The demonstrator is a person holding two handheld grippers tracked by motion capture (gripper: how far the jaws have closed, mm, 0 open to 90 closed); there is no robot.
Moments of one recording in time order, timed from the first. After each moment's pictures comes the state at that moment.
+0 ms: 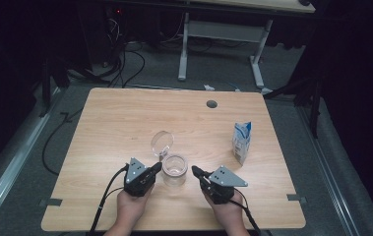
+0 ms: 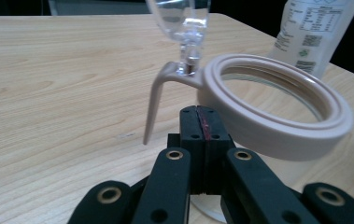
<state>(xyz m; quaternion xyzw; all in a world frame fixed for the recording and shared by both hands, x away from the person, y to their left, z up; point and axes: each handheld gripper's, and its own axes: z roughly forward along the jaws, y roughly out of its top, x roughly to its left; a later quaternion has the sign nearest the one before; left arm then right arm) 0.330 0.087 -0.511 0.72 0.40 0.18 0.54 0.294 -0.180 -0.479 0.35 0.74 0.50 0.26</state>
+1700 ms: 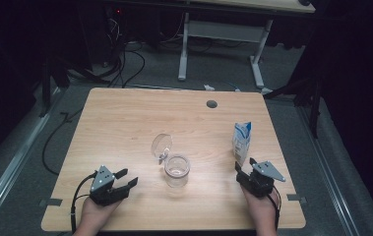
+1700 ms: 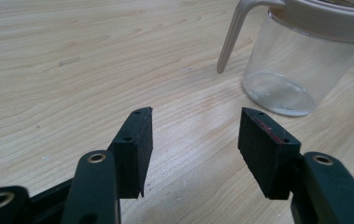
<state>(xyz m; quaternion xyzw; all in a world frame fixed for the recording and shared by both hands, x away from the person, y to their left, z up) 0.320 0.179 -0.526 0.76 0.37 0.17 0.50 0.312 -0.289 -0.499 0.54 0.66 0.39 0.35</state>
